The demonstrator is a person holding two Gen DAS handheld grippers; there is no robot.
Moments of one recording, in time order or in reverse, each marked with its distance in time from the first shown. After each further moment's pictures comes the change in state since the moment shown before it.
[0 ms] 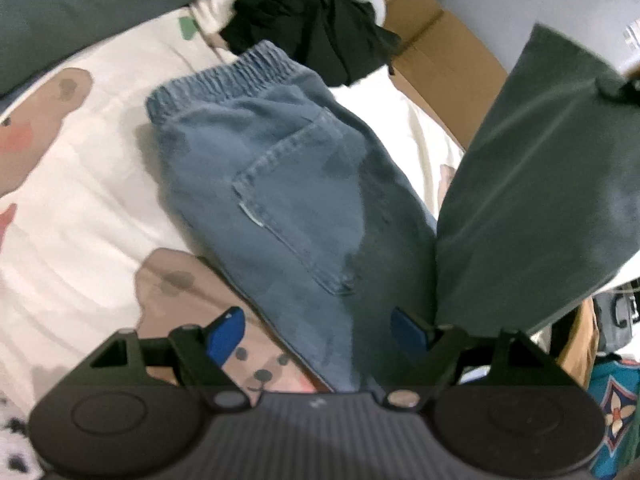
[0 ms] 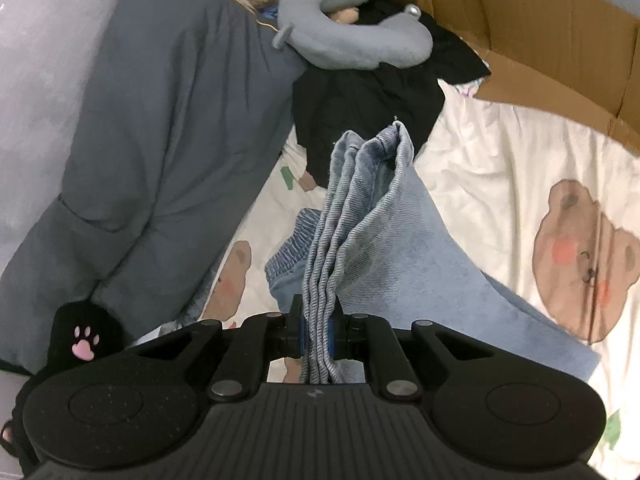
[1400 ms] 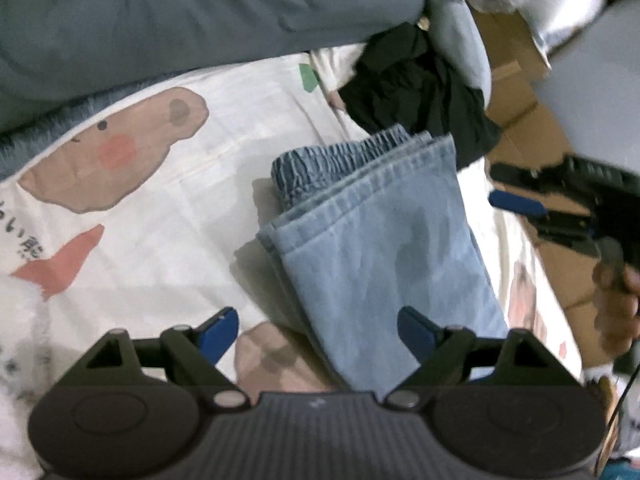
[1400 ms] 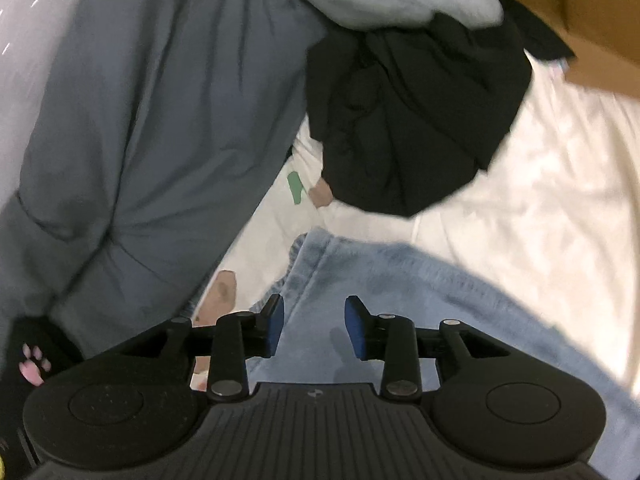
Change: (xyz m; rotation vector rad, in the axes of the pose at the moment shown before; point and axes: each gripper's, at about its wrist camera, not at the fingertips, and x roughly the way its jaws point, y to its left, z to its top) left arm -0.006 0.061 0.038 -0.232 -0.163 0.119; right arm 0.194 -0.026 0.023 -0.132 -0.079 0.113
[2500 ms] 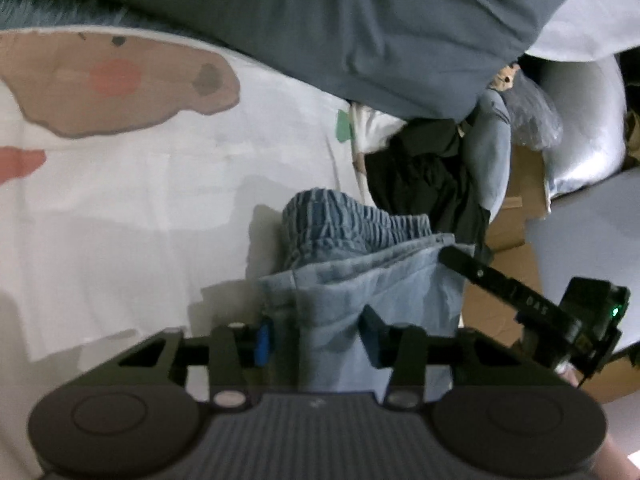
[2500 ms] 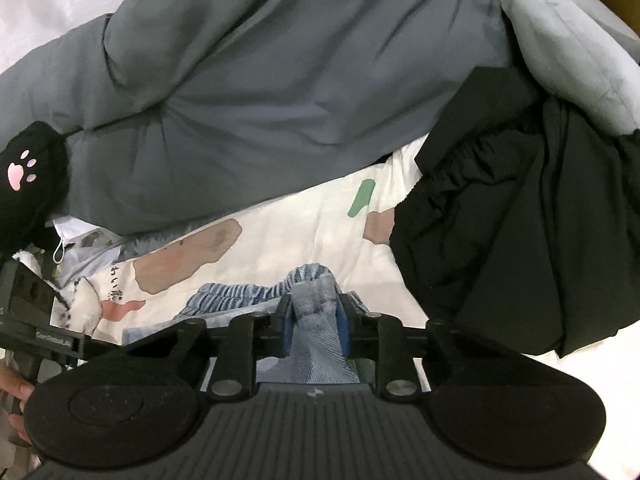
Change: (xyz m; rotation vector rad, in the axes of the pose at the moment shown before) left arm 0.060 0.041 -0.009 -0.354 -0.237 -0.208; right arm 0.082 0.004 0.033 -0.654 0.052 0.171
